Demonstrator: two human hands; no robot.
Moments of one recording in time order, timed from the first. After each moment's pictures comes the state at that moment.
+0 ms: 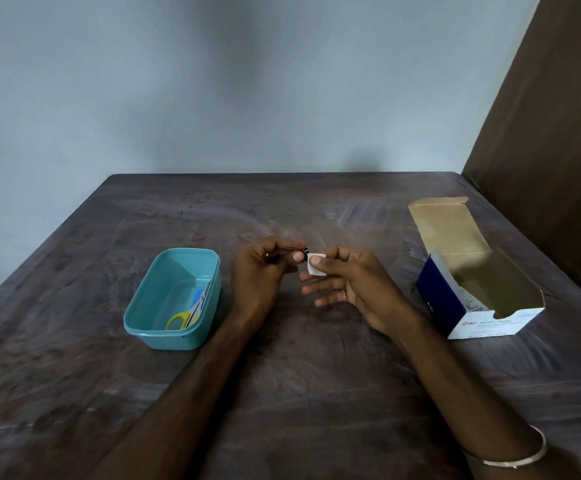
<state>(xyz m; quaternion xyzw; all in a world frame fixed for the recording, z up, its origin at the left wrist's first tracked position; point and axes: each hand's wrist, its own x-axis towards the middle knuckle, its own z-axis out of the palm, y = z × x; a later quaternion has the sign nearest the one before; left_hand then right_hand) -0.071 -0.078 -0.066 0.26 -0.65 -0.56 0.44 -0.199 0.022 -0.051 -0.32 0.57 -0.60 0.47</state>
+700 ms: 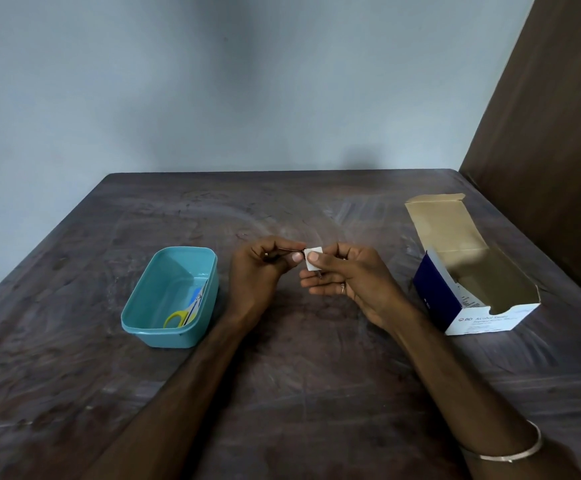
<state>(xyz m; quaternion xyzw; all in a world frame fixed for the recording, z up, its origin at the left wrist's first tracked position) -0.069 -0.080 -0.068 0.23 -0.68 -0.55 0.43 -0.199 0.024 -0.046 -0.31 0.57 -0.62 0.45</state>
